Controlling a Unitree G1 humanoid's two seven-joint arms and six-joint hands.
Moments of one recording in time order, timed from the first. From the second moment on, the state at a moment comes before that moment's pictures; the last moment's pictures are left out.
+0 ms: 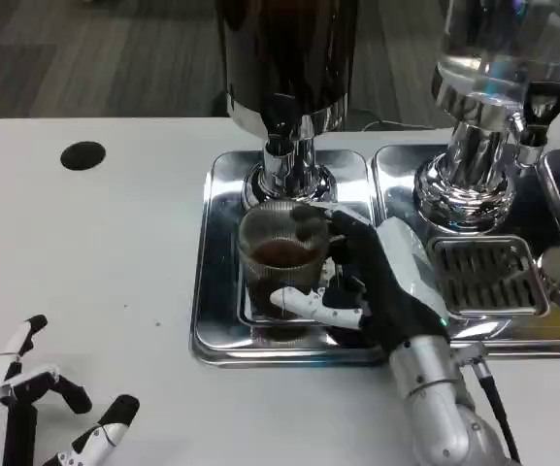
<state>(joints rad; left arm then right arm) 0.47 0.43 -0.06 0.15 0.80 -0.32 0.77 -0.25 -0.05 0.32 0.50 -0.48 -0.21 -0.34</state>
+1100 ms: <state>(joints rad) 0.38 0.43 -0.11 0.18 0.80 -0.32 0.74 0.04 -0.18 0.15 0.10 -0.44 -0.20 -0.23</state>
